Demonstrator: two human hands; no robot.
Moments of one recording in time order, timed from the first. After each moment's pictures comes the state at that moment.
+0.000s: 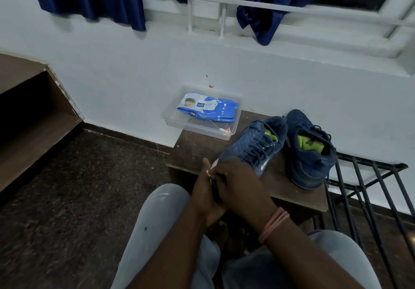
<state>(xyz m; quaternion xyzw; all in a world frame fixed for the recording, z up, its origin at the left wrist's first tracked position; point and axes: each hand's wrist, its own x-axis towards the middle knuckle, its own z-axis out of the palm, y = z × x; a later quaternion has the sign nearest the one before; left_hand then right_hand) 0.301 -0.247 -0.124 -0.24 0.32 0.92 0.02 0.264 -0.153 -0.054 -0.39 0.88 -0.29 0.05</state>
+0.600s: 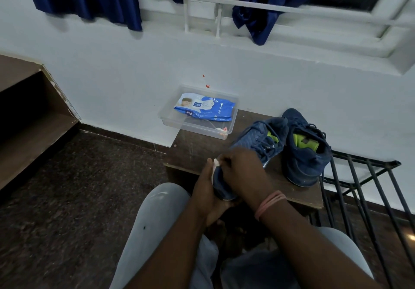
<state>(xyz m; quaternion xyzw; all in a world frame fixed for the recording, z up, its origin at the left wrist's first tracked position) 0.281 -0.242 -0.129 -0.18 0.30 0.94 -0.03 0.237 -0.153 -0.049 -0.32 0.92 -0.23 0.03</state>
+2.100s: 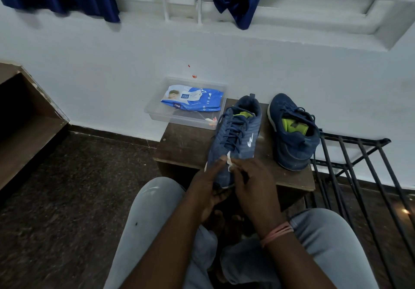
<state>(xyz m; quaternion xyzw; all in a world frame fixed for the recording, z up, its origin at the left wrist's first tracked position) 0.300 -0.230 -0.136 -0.28 0.45 0.85 0.06 0.272 -0.097 -0.111 -0.23 0.89 -0.38 -0.12</state>
